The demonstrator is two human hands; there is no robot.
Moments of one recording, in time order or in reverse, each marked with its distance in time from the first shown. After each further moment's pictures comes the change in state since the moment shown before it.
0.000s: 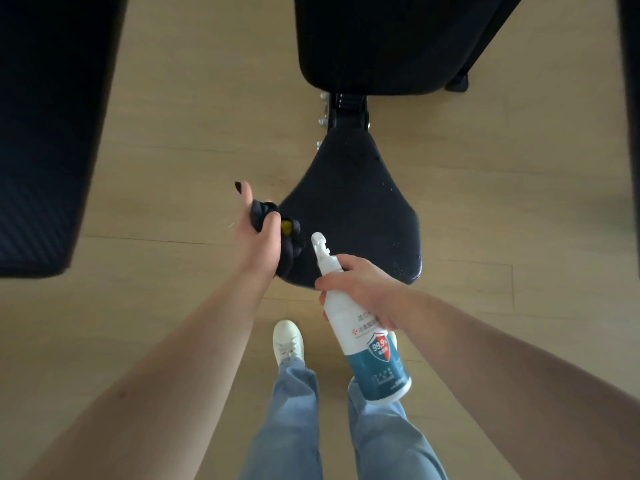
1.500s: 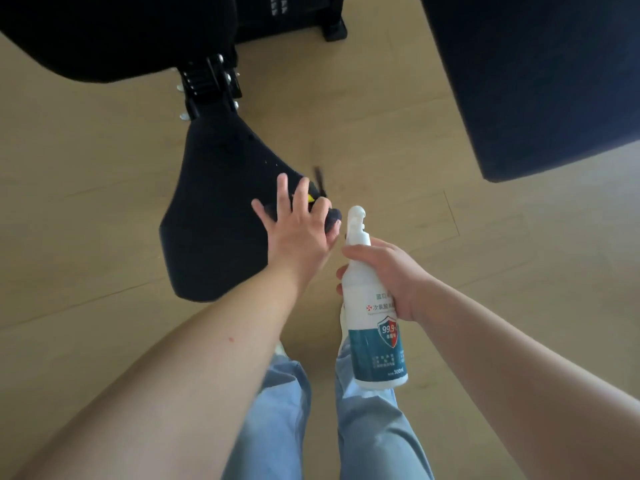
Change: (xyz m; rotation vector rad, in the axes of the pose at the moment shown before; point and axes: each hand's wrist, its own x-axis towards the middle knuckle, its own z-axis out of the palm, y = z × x) left_hand -0.046 -0.073 0.170 1.445 -0.489 0.911; right_hand -0.070 0.100 -0.094 0.748 0.315 -0.026
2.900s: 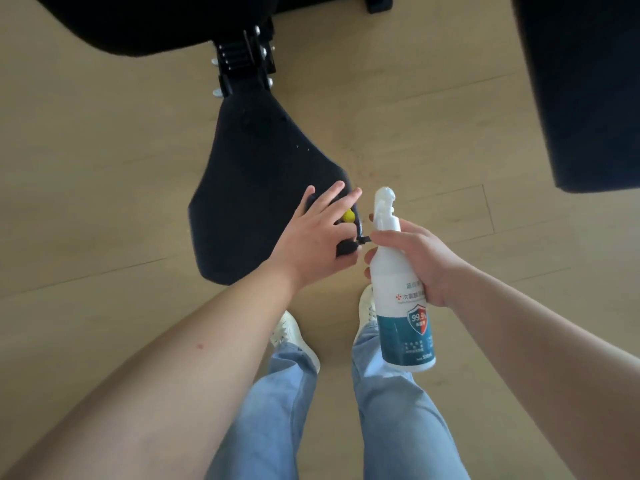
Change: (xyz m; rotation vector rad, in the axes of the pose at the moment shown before) left_hand -0.015 -0.039 -0.002 -0.165 0.050 0.422; right_hand 0.024 -0.014 -0.007 -0.091 -0.074 -0.025
